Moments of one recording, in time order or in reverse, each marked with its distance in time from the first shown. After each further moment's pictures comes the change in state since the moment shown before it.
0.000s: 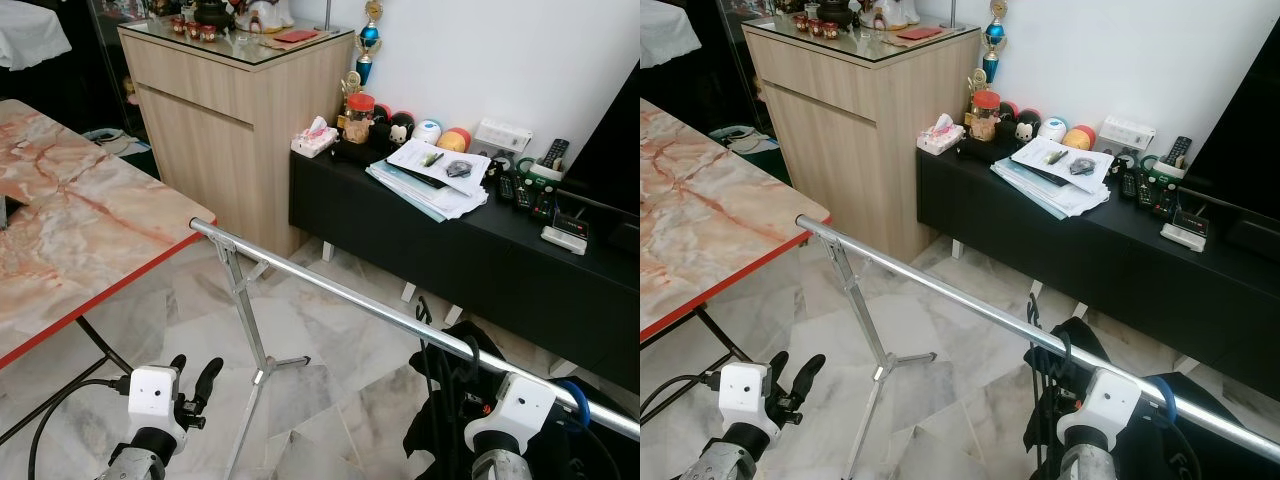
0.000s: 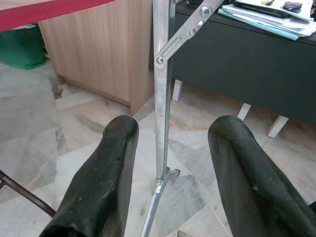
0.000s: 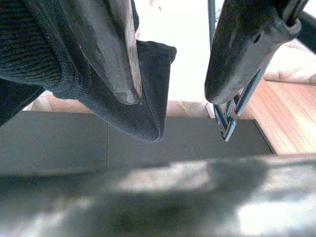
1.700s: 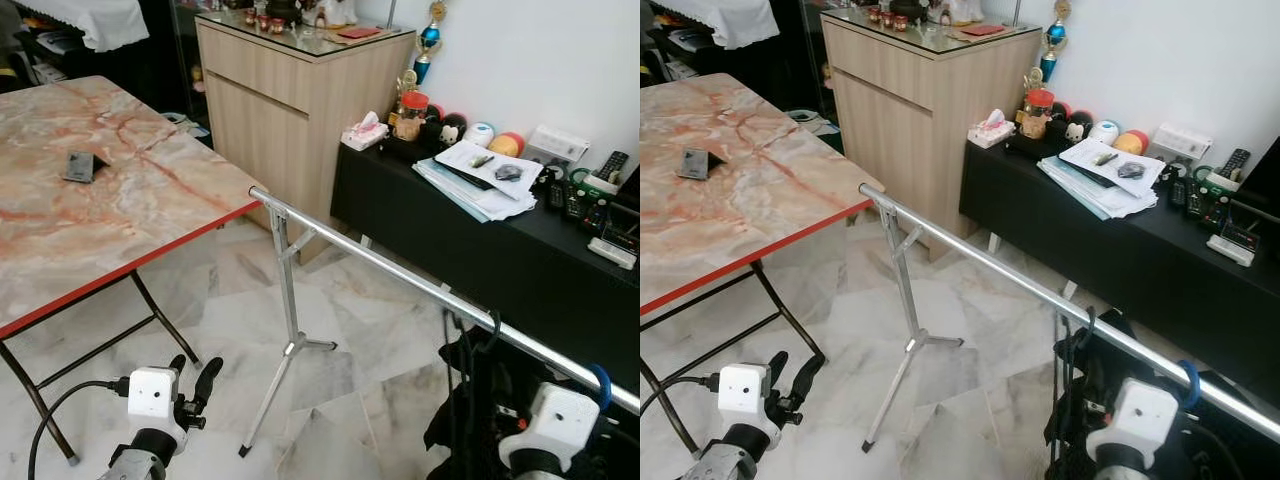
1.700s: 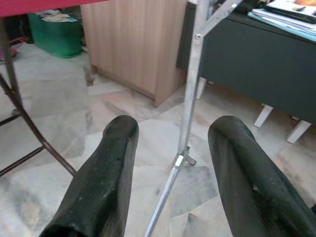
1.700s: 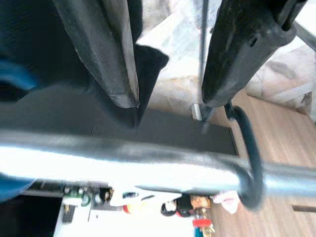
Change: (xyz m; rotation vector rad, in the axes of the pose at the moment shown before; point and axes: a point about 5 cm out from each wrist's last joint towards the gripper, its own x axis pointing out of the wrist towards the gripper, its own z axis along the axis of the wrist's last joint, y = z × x) left arm -0.001 -0.001 -0.001 -0.007 -0.011 0.004; right arm -0.037 -0.026 0.038 -0.151 -0.093 -0.006
